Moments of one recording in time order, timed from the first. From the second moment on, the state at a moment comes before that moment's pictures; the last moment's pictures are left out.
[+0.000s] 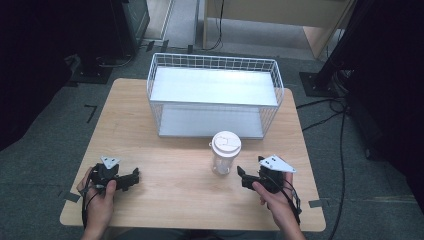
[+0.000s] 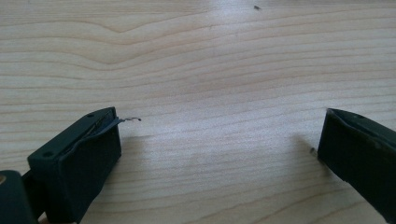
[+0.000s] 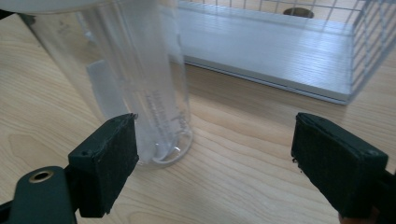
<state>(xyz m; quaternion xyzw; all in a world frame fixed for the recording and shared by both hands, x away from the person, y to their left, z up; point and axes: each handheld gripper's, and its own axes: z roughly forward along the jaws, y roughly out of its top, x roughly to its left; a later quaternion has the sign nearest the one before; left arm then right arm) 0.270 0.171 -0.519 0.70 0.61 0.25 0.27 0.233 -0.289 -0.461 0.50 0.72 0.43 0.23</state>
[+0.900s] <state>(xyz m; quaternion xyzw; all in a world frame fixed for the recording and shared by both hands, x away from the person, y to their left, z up) 0.270 0.171 -0.519 0.70 0.61 0.25 0.27 0.244 -0.248 -0.456 0.46 0.72 0.49 0.20</state>
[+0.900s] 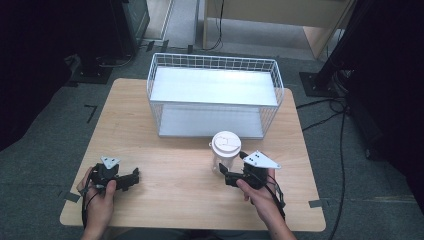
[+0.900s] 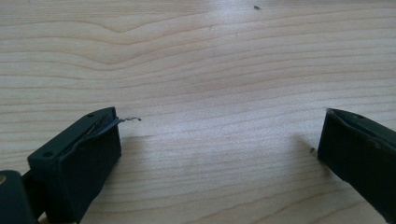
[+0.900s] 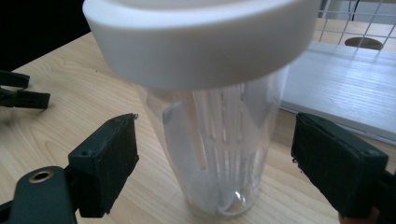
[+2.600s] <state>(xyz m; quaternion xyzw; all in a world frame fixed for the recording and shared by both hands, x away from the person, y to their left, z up) 0.270 0.171 -0.519 0.70 0.61 0.25 0.27 0.272 -0.210 -0.457 0.43 0.65 0.55 0.29</state>
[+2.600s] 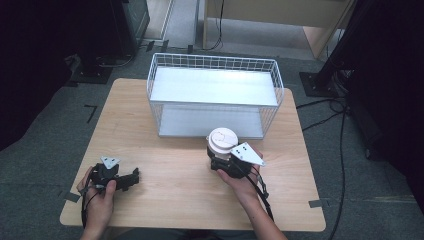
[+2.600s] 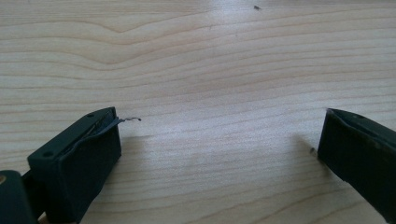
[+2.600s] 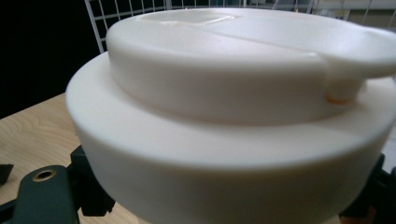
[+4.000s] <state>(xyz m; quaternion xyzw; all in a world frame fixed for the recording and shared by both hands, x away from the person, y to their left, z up) 0.270 0.172 -0.519 0.70 0.61 0.25 0.27 0.299 -0.215 -0.311 0.40 0.58 0.61 0.36</state>
